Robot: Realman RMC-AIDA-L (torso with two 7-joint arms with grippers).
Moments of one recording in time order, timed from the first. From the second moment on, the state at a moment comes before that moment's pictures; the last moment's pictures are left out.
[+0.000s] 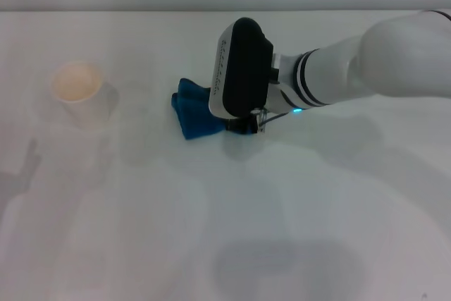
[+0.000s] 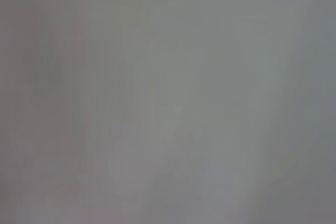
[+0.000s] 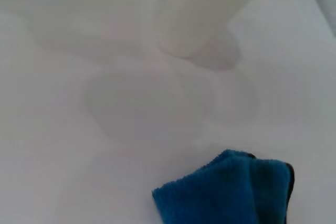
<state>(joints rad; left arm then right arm) -0.08 -2.08 1.93 0.20 -0.36 1.42 -0.41 0.95 2.03 -2.25 -0.63 -1.92 -0.43 2.07</state>
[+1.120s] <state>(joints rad) -0.07 -2.08 1.93 0.20 -0.36 1.42 -0.41 0.89 2.03 -2.36 -0.71 -1.92 -0.44 2.07</state>
